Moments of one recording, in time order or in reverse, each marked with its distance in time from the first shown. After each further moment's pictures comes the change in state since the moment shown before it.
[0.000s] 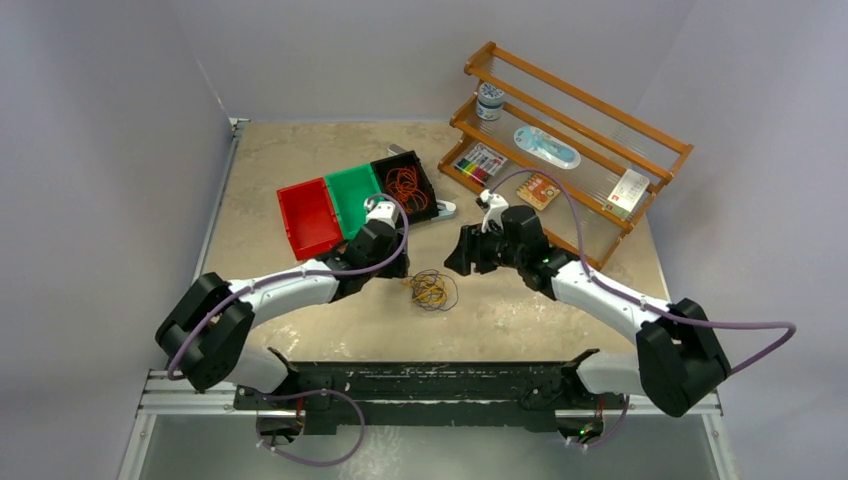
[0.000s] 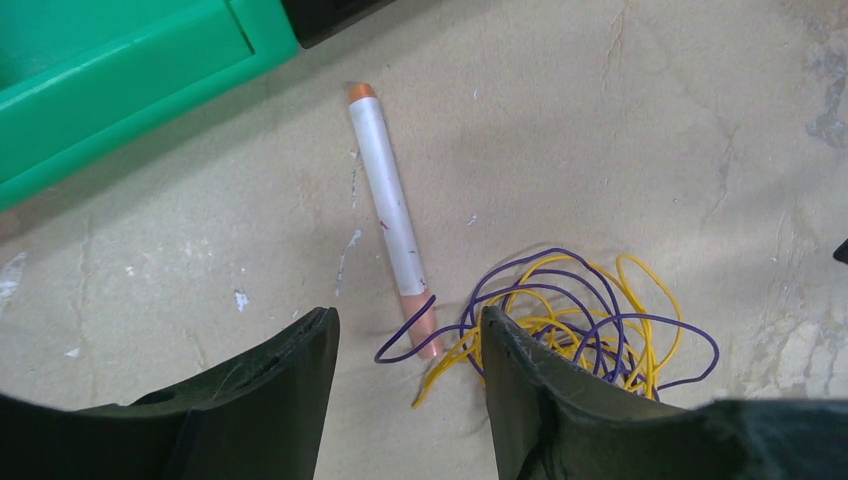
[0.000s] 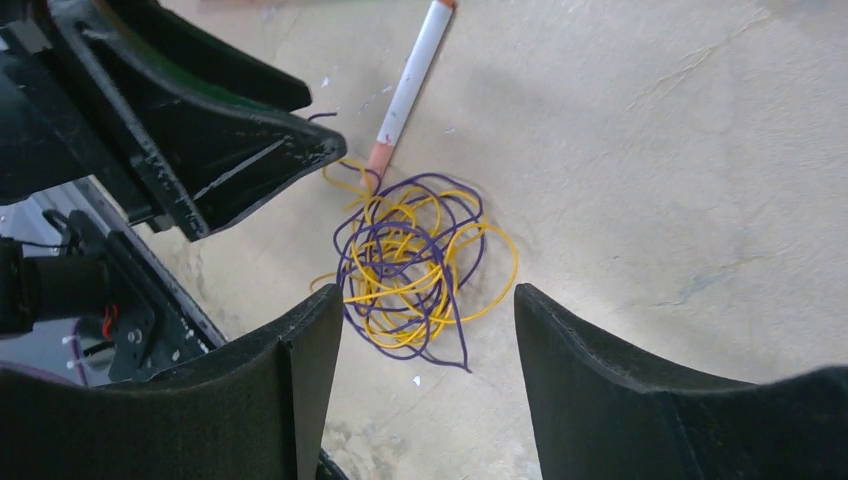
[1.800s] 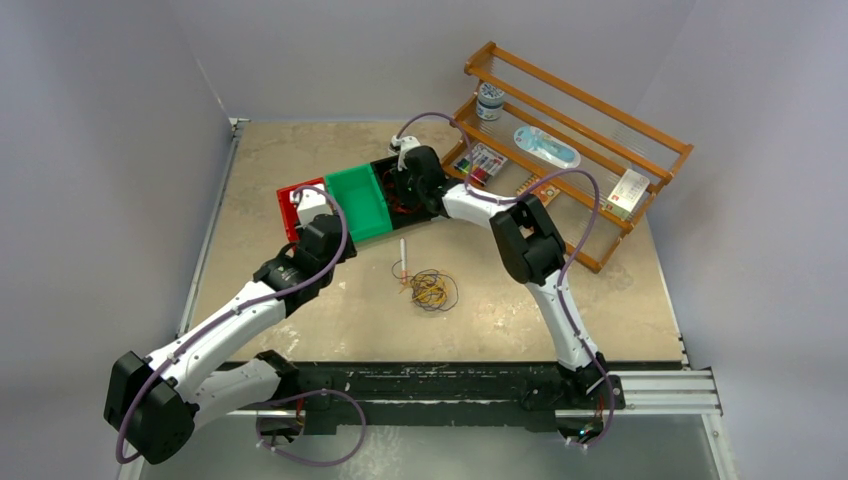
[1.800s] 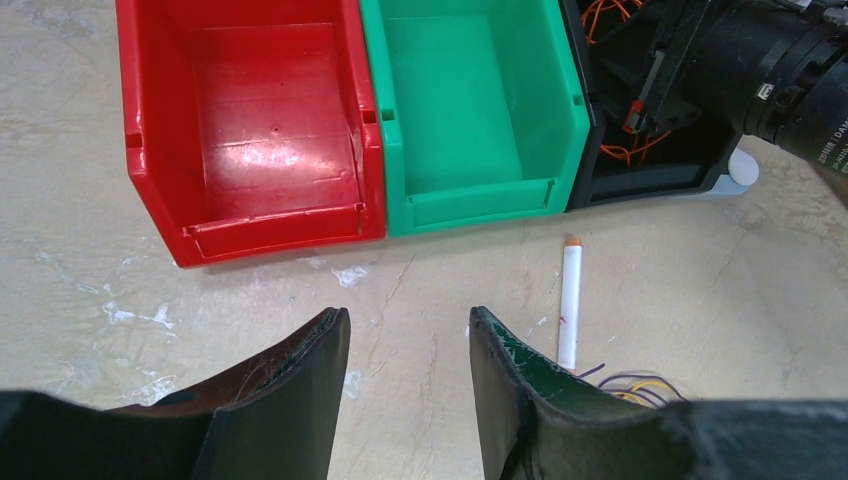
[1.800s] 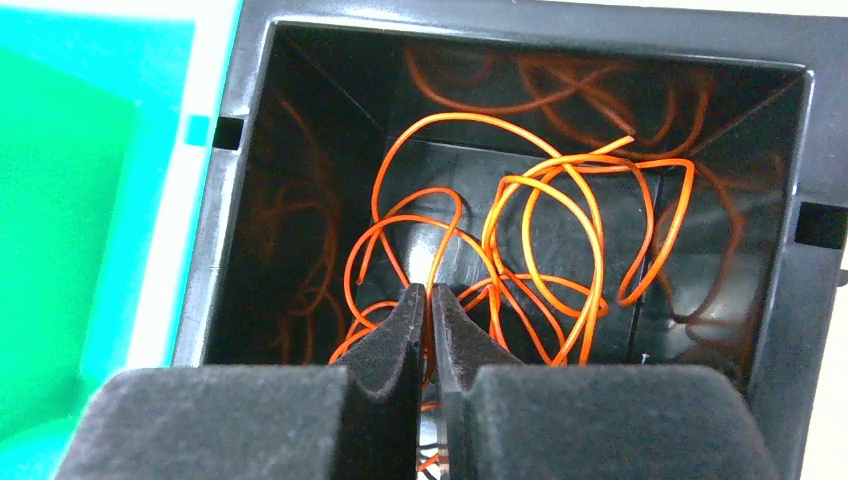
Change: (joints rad) left arm 0.127 -0.402 -0.001 -0.291 -0.348 -0.063; right arm 0.072 1.130 1.123 0.032 0.245 -0.208
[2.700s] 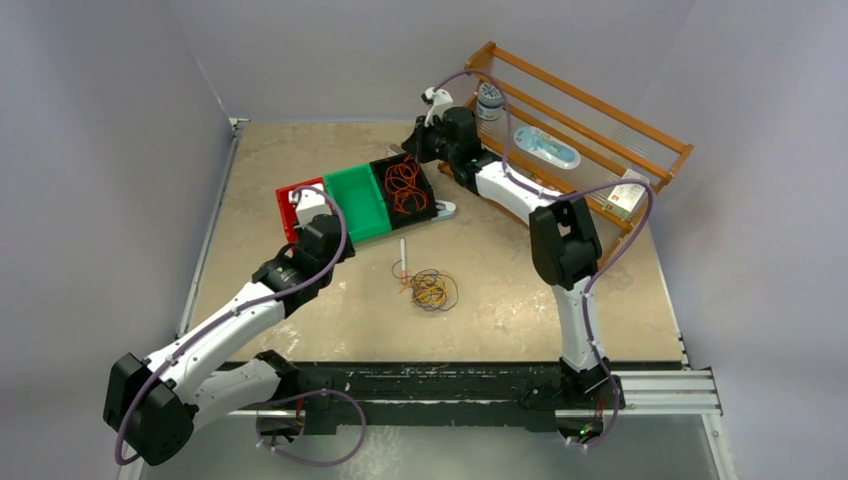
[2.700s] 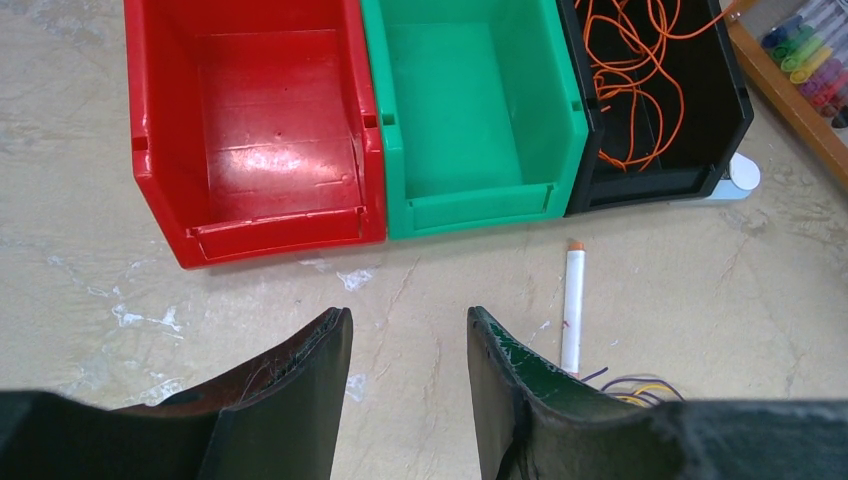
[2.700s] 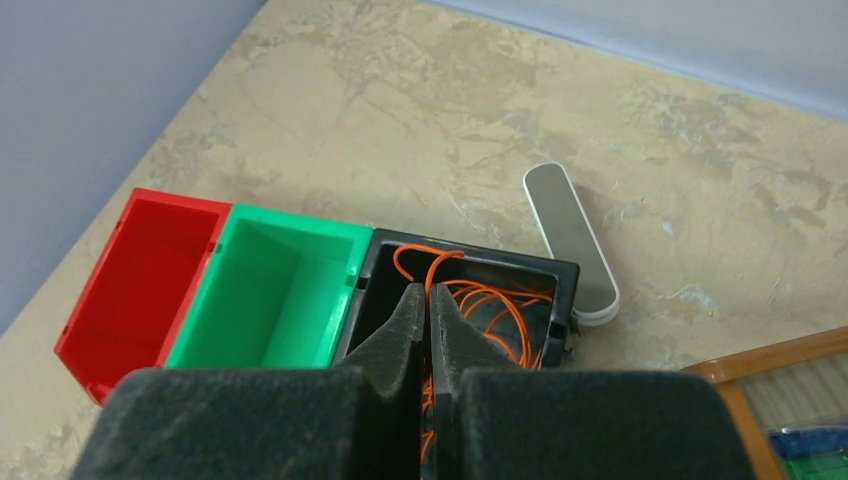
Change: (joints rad) left arm 0.000 -0.011 0.000 0.000 -0.012 0.009; right arm -0.116 -0.222 -0.041 0.122 -0.190 0.079
